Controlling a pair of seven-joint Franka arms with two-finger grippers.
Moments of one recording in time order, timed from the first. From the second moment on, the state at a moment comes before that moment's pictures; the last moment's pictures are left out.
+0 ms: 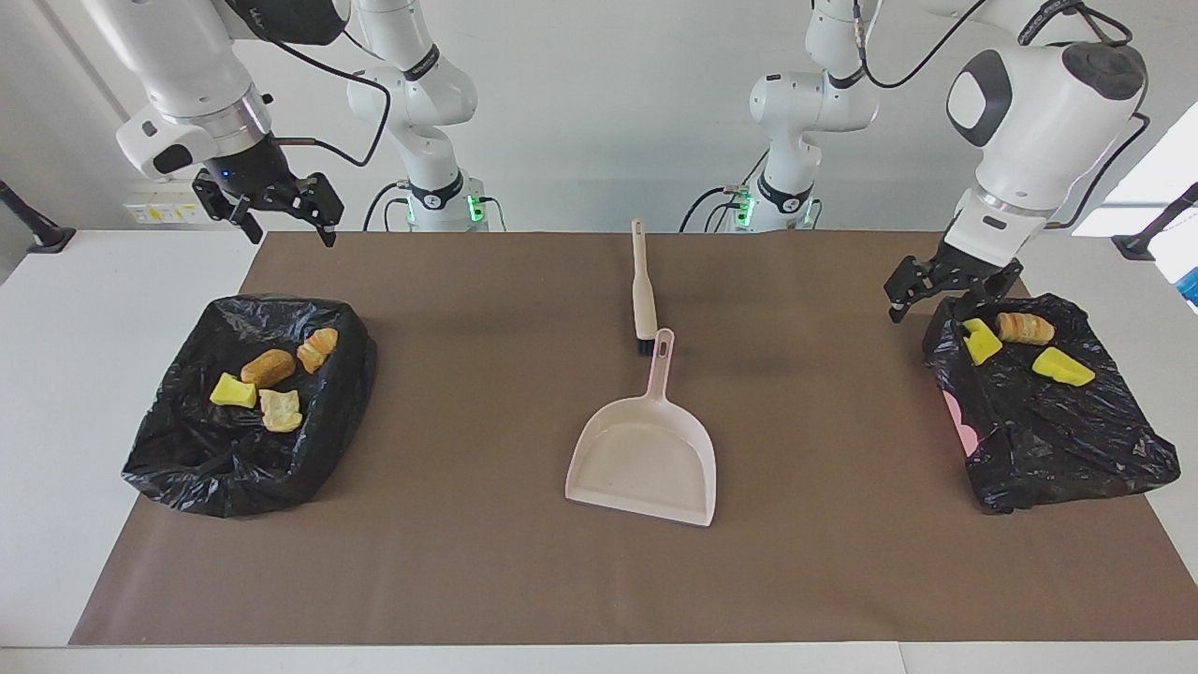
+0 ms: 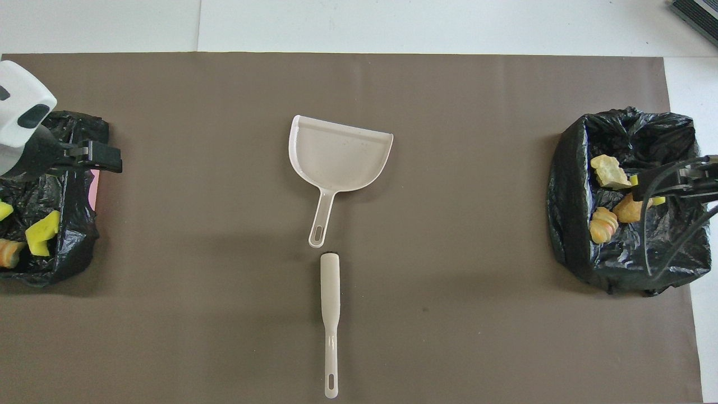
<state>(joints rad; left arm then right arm) -0.15 0.03 0.08 -1.67 -0.01 1.77 -0.06 -0.02 0.01 -0.01 -1.52 -0.02 1.47 0.02</state>
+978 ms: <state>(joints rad) -0.15 -0.10 0.05 -1.59 0.00 1.57 -0.06 -0.02 0.01 -0.01 -1.52 -0.02 1.47 0.02</state>
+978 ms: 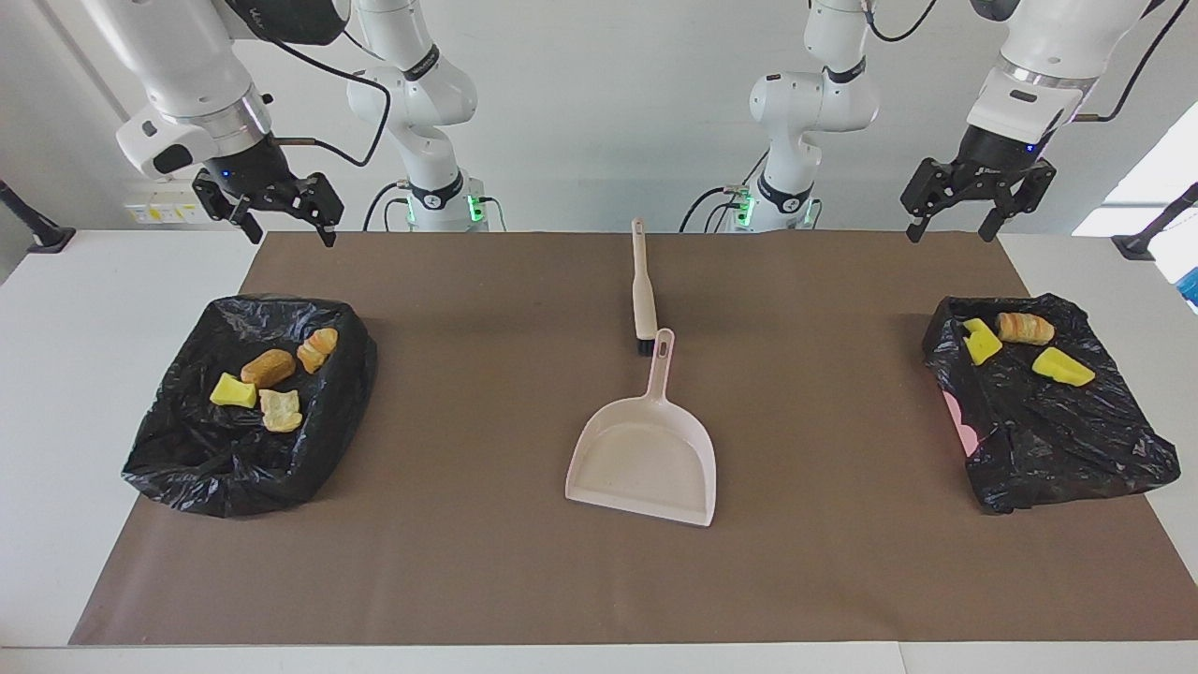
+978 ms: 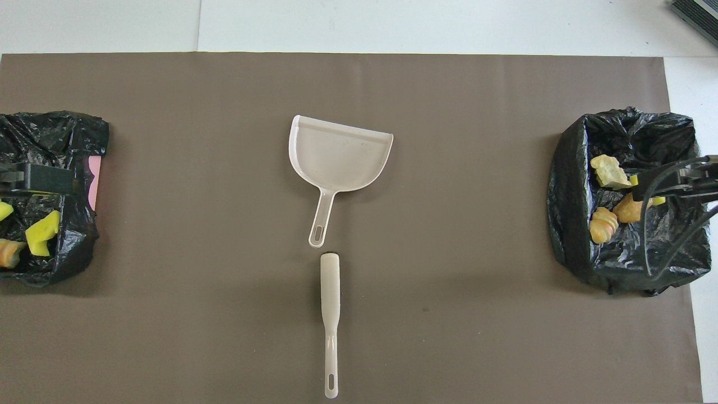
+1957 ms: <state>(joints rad) 0.00 -0.10 -0.06 -1.59 0.00 1.53 -0.06 -0.02 0.01 -0.01 -1.52 -0.02 1.47 0.02</state>
